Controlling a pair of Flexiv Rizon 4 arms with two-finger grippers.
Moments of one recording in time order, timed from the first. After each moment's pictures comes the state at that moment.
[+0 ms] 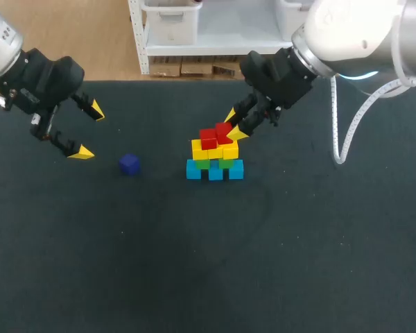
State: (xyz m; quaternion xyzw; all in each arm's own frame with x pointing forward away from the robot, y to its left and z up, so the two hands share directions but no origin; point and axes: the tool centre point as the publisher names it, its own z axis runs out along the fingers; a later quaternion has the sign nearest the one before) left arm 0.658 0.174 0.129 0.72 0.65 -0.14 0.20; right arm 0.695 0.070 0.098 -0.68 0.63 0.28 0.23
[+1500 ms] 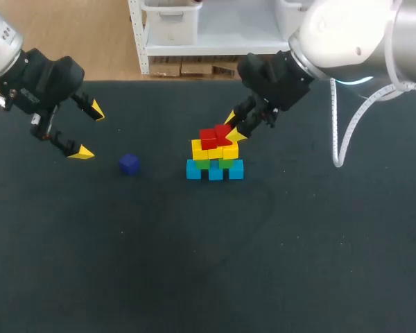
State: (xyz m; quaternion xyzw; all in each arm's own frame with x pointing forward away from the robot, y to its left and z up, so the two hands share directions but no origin) left arm 0.658 0.174 0.129 0.72 0.65 -0.14 0.20; right arm 0.698 0.071 0.089 -0.67 0.65 0.28 0.22
